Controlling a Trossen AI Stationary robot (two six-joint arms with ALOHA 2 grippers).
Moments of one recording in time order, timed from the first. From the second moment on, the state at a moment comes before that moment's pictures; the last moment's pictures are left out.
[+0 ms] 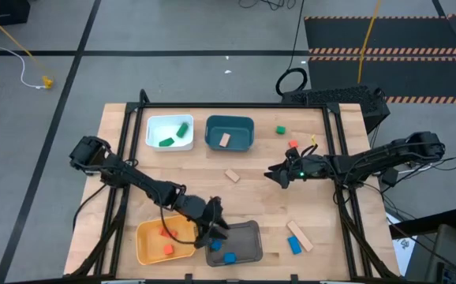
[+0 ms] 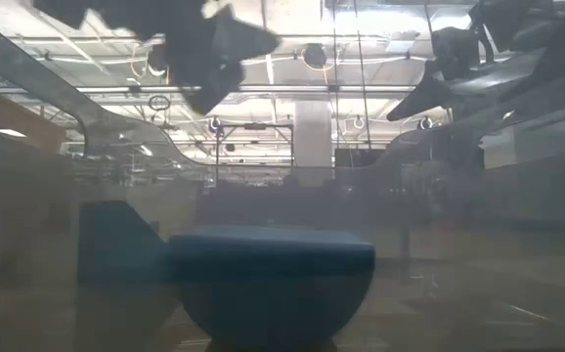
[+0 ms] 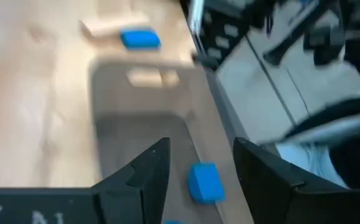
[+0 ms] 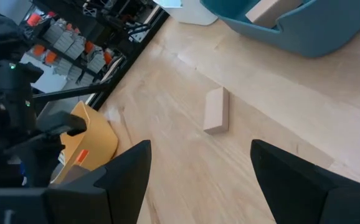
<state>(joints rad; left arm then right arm) -0.40 1.70 0.92 0.33 0.12 -0.46 0.07 1.04 0.25 0.39 0.18 0.93</state>
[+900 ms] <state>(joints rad) -0.21 1.34 0.92 0.13 0.13 -0.20 -0.36 1.03 0.26 0.18 0.25 0.59</state>
